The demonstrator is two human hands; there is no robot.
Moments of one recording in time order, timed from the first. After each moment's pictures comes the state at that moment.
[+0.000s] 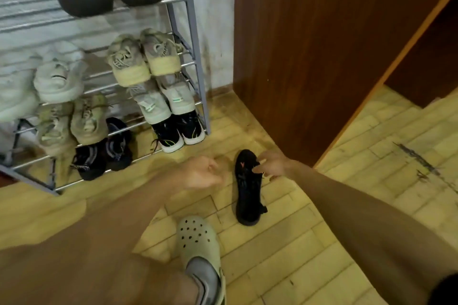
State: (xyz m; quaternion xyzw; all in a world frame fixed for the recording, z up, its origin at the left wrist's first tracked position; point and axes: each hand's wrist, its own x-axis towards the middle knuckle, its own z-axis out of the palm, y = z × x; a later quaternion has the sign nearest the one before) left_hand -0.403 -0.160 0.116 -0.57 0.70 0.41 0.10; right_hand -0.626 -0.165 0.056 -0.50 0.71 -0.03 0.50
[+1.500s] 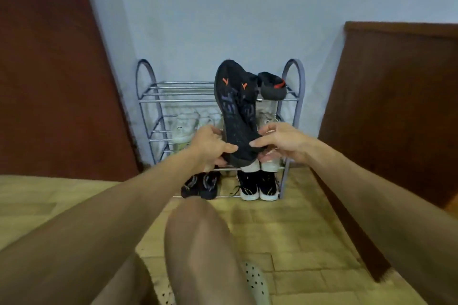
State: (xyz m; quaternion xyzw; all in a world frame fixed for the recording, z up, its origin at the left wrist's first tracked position) left_hand -0.281 -0.085 0.292 -0.64 0.46 0.44 -0.43; right_hand -0.454 -0.142 0.297 -0.63 0.49 -0.26 0.54
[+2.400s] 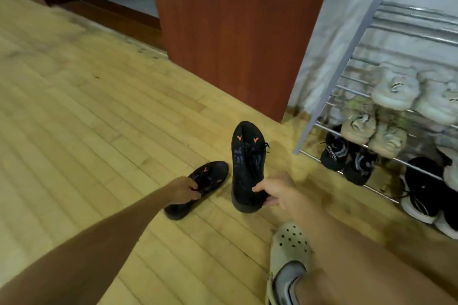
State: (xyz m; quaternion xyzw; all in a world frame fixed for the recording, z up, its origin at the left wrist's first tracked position) left_hand 0.104 0.147 0.026 -0.87 0.25 0.39 -0.16; right_hand -0.067 -0.024 0.060 -0.61 0.55 0.03 0.57
